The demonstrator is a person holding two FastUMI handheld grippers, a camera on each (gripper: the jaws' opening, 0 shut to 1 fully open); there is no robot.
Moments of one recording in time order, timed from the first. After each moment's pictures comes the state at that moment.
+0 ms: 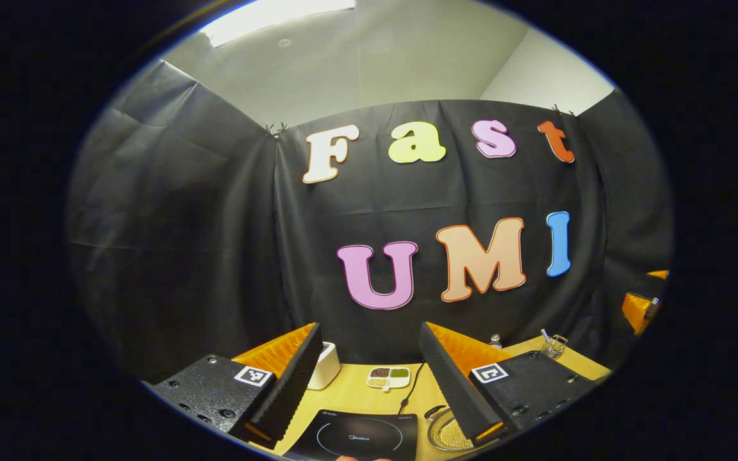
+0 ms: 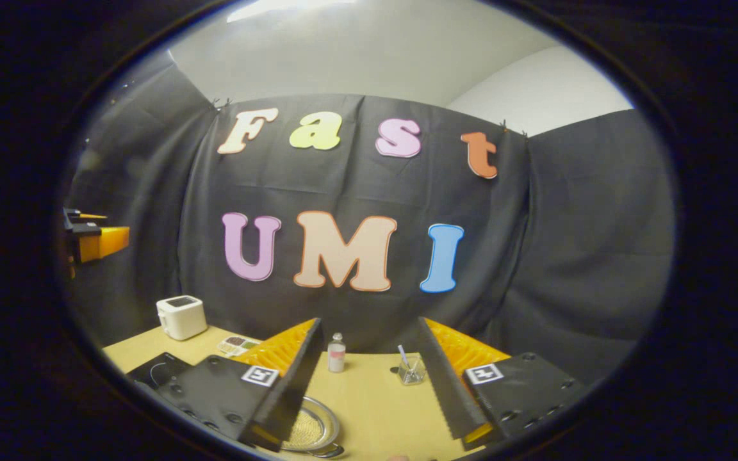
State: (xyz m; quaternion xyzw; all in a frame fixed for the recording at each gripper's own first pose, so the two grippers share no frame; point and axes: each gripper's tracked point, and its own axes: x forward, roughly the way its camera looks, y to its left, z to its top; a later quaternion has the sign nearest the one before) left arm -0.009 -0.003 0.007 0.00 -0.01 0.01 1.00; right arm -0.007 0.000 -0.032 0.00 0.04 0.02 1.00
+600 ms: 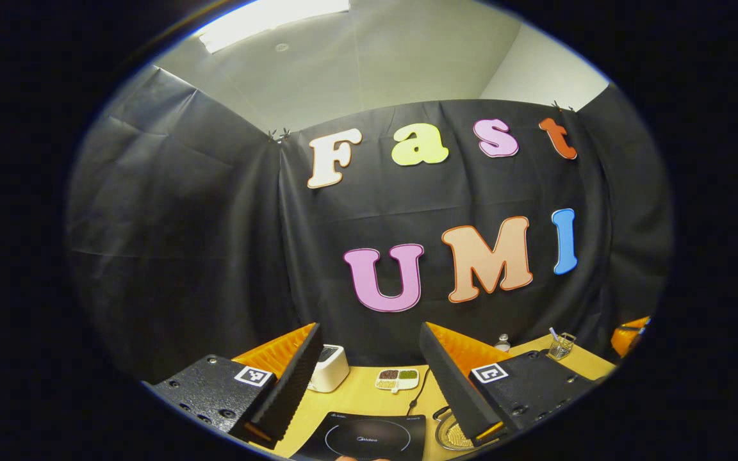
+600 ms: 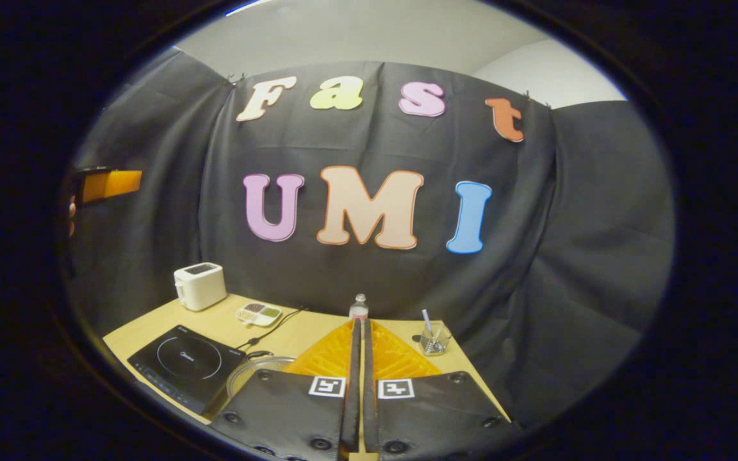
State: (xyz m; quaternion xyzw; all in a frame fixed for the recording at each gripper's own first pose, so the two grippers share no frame) left arm -0.011 0.002 0.011 0.02 -0.01 0.02 1.00; right arm -0.011 0.032 -0.113 -0.01 0.12 0.08 0.99
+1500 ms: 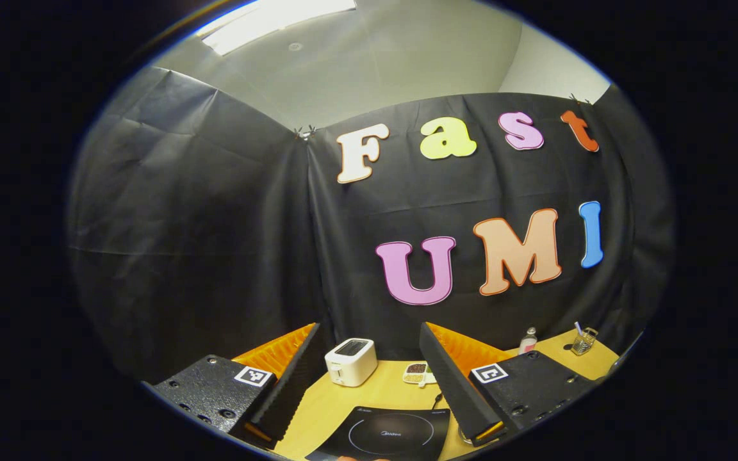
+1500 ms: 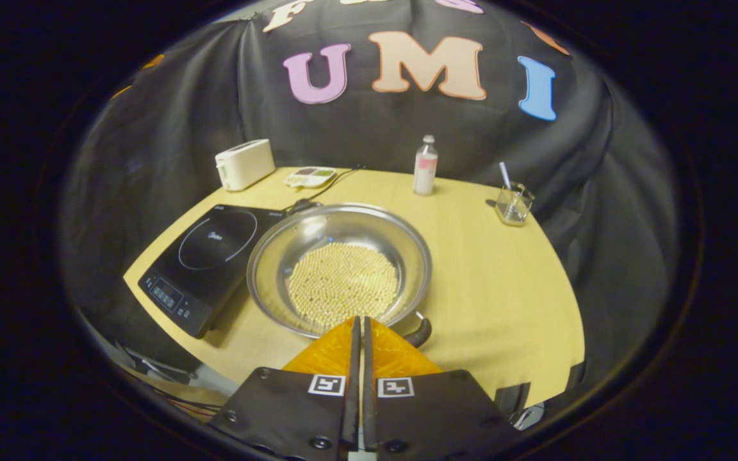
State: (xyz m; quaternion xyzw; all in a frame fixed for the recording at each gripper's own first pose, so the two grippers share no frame) left arm -0.029 0.049 0.002 0.03 0.00 0.09 1.00; right arm -0.106 0.089 -0.358 -0.01 0.40 0.19 0.90
